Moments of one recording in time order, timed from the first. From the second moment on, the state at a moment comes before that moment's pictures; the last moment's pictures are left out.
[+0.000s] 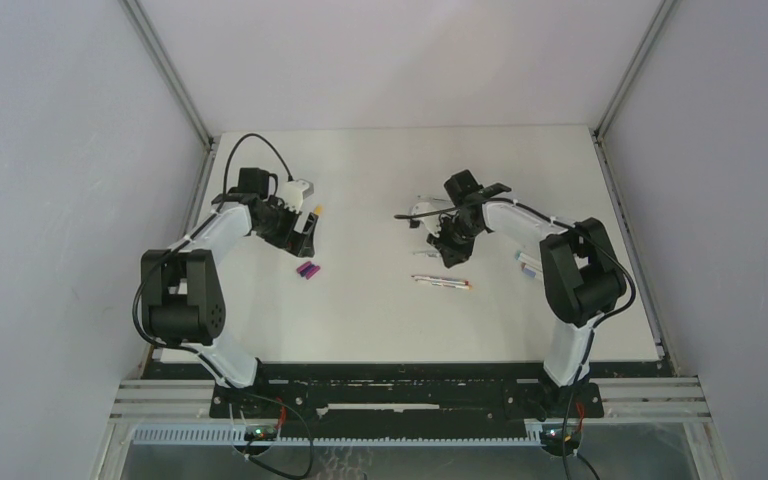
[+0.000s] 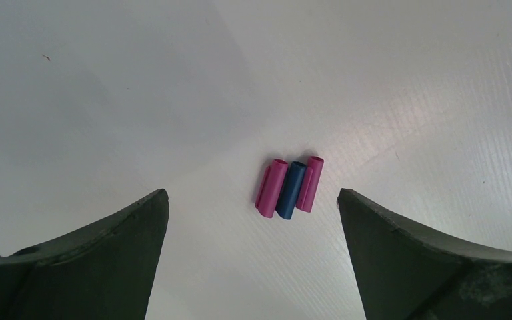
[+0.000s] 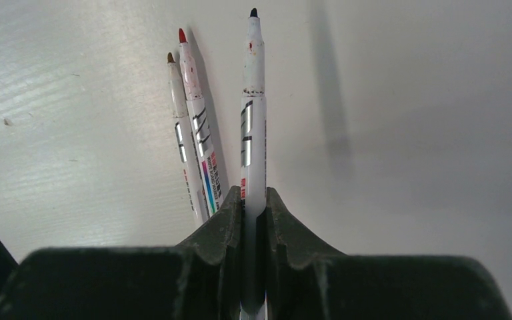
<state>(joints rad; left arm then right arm) -0.03 1.66 1.13 -0.62 0.38 0.40 0.44 1.84 1.29 -0.78 -0.39 -0.77</state>
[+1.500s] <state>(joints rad) -0.03 1.66 1.13 -0.61 0.38 0.40 0.30 2.05 1.42 -1.00 -0.72 -0.82</state>
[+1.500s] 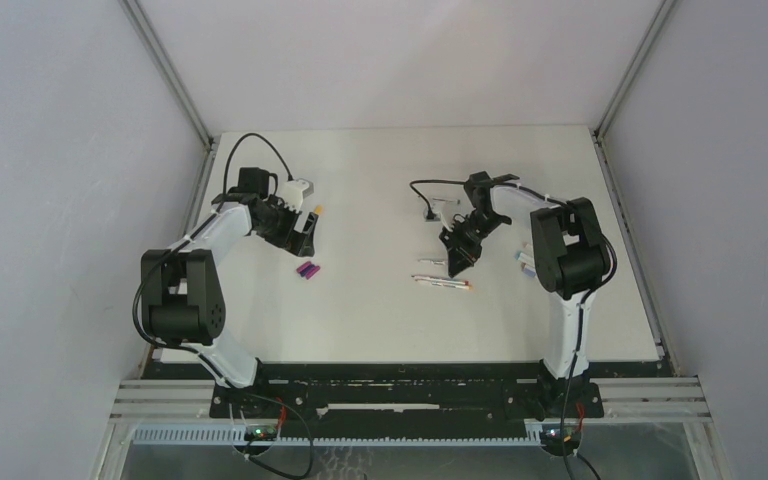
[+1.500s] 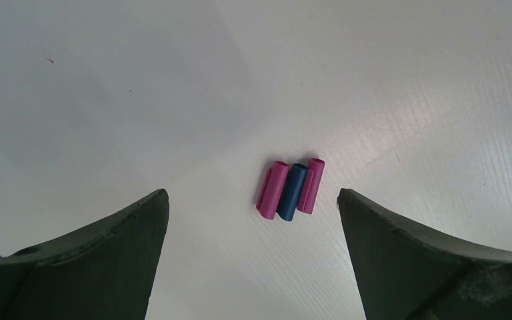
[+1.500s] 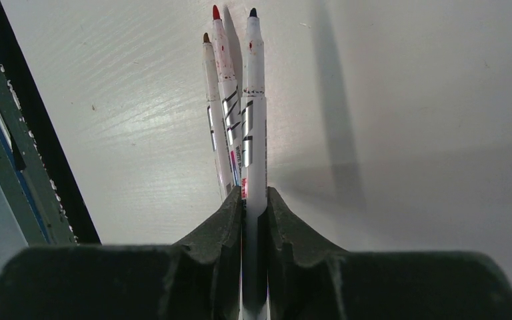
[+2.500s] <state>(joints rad) -0.03 1.66 1.13 -0.61 0.38 0.40 0.33 2.06 1.42 -0.99 -0.68 -0.82</state>
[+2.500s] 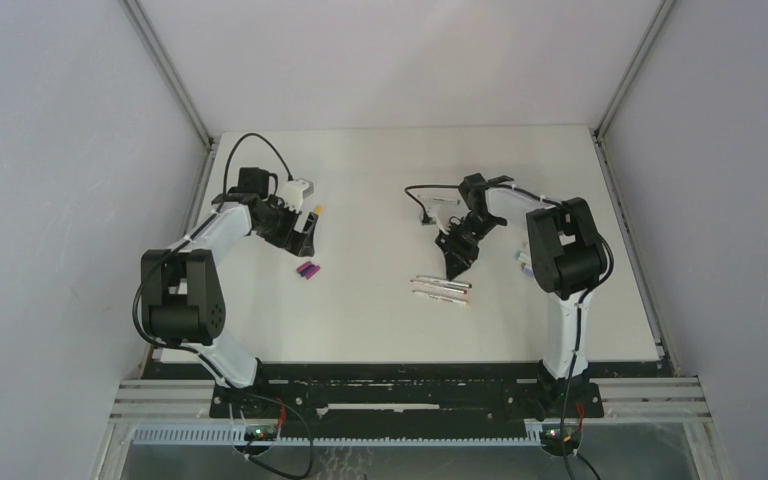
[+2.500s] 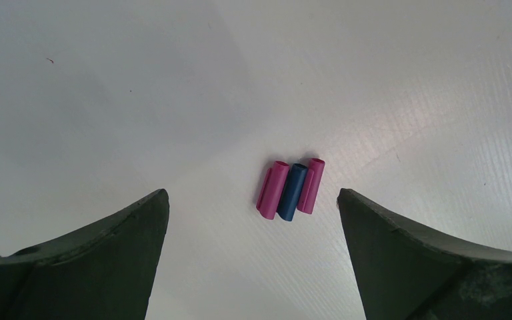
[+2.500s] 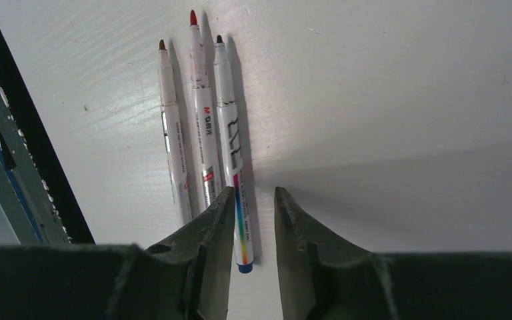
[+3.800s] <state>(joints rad) -0.03 1.66 1.13 -0.61 0.37 0.40 0.56 1.44 0.94 -0.63 -0.16 -0.82</state>
